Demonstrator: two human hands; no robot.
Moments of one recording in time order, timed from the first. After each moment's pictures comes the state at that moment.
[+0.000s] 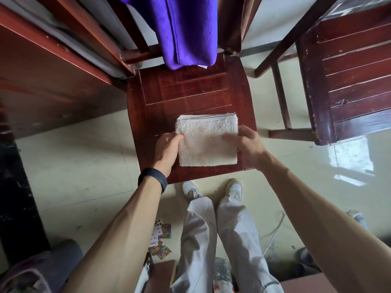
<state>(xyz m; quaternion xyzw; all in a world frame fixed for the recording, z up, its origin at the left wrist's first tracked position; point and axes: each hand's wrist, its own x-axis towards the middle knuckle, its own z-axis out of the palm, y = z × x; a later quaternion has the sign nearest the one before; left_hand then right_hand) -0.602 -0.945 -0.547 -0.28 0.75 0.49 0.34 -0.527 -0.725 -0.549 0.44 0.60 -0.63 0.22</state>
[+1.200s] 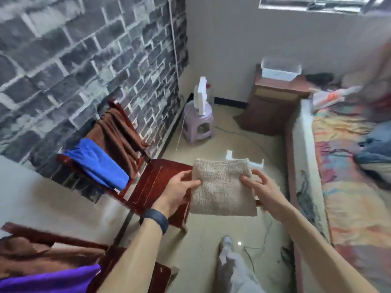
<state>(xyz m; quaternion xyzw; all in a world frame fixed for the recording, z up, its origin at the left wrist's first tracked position) -0.419 -0.536 -0.072 0.29 0.60 0.37 0.65 -0.162 -0.522 -0.055 0.60 0.42 -0.61 -0.30</state>
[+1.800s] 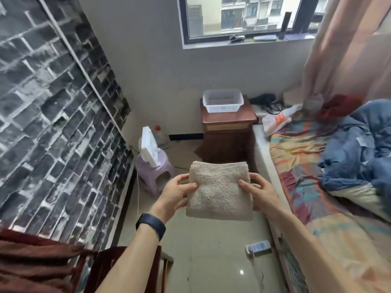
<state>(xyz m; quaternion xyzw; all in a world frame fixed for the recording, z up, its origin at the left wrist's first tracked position) -0.239 -0.167 -0.037 0.37 0.55 0.31 0.68 0.010 -0.229 -0.037 0.62 0.34 -0.55 -0.44</state>
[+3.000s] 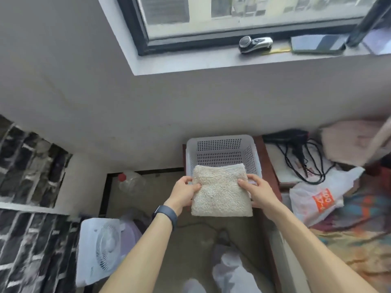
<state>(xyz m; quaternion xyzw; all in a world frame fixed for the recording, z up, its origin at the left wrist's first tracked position) -0.025 0.606 -0.173 0.34 0.67 0.14 0.65 0.206 0.541 -0.167 0.70 0.23 -0.59 -0.34</state>
